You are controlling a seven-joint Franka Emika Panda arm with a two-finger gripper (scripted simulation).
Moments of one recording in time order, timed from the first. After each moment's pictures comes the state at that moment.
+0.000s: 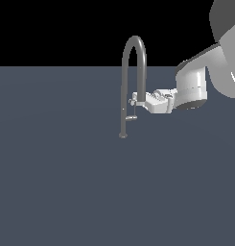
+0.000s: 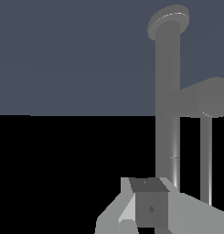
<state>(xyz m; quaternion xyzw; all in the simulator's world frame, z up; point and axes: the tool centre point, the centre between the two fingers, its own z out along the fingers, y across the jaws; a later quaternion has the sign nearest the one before) 0.097 -0.063 0.149 -0.56 0.43 0.56 0.43</state>
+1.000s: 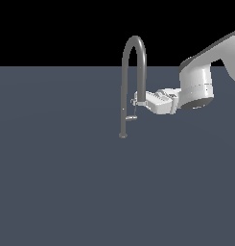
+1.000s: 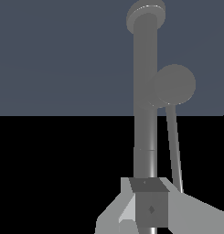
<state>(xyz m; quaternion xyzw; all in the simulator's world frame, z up) 0.076 -0.068 0.156 -0.56 0.43 0.56 0.43</state>
